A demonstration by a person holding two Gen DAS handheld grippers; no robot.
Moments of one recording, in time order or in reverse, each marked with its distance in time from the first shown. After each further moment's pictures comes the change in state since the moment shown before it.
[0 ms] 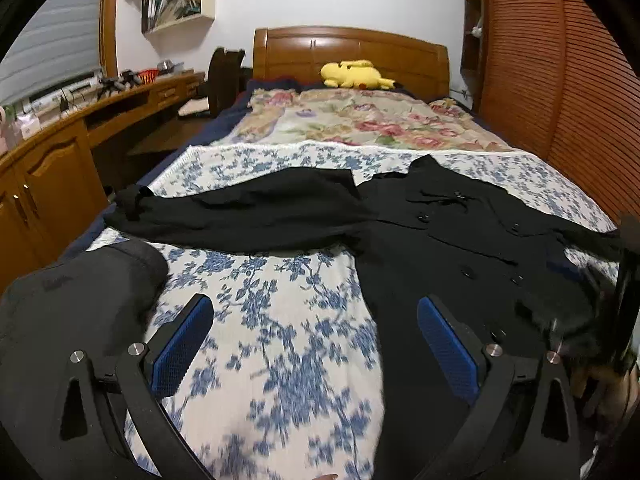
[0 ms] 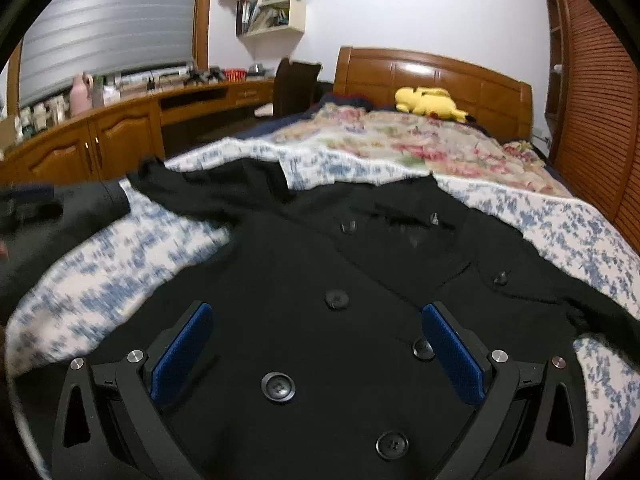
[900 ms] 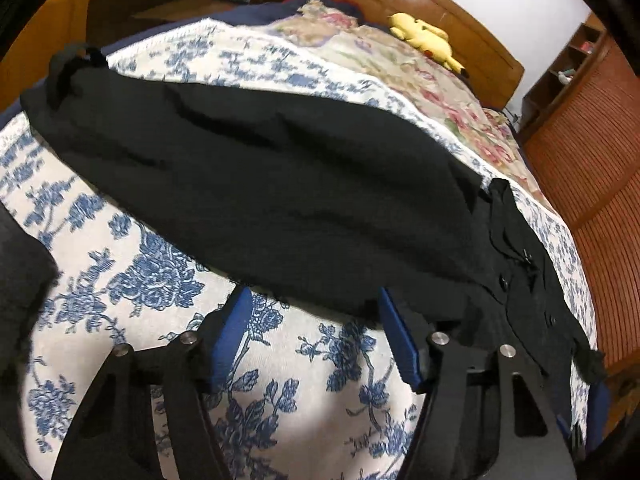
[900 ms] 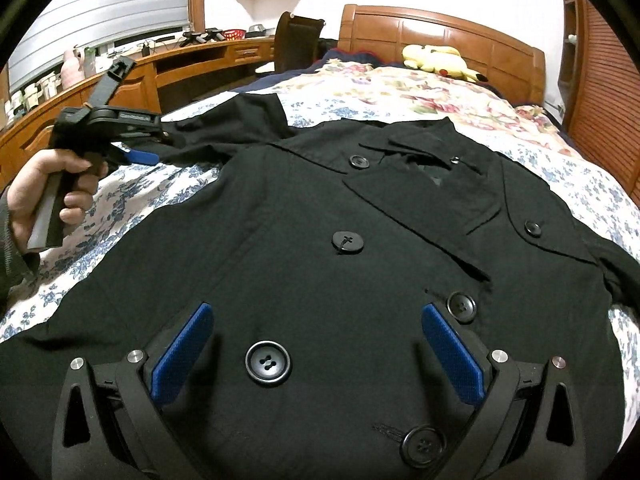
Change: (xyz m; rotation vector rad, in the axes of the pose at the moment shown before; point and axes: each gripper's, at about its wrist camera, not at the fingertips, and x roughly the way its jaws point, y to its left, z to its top) left arm 0.188 0.078 0.029 -0.406 0.260 -0.125; right arm 0.029 -0.004 0.003 0.001 0.116 0.016
